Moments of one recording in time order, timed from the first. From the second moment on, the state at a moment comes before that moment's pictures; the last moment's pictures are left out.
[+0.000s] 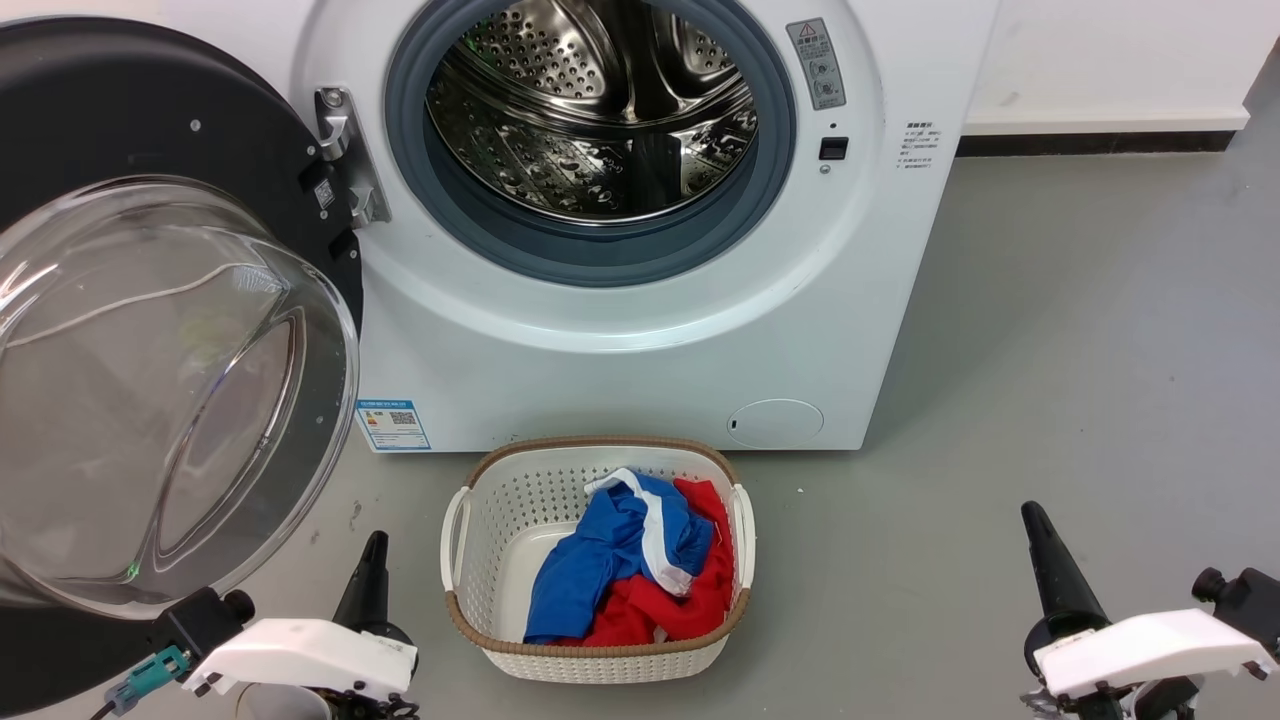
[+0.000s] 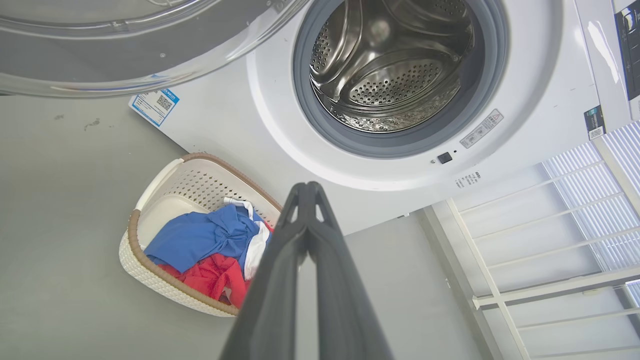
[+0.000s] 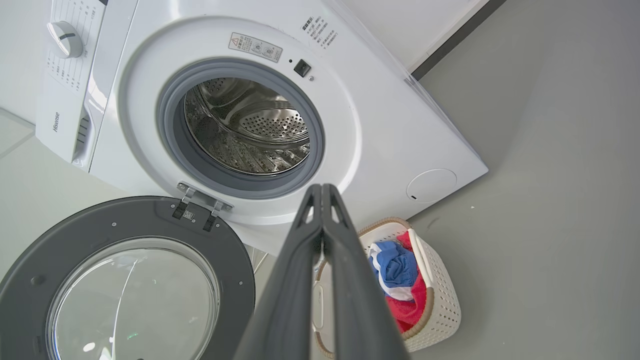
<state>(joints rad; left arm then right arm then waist) -0.05 0.14 -0.09 0.25 -1.03 0.01 -0.06 -0.01 -0.06 -0.03 0.20 0.91 0.13 -0.01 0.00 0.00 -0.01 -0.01</state>
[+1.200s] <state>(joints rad) -0.08 0.09 0.02 0.25 -1.34 -0.06 0.03 -0.06 -0.06 -0.06 0.23 1.29 0.13 0.05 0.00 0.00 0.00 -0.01</state>
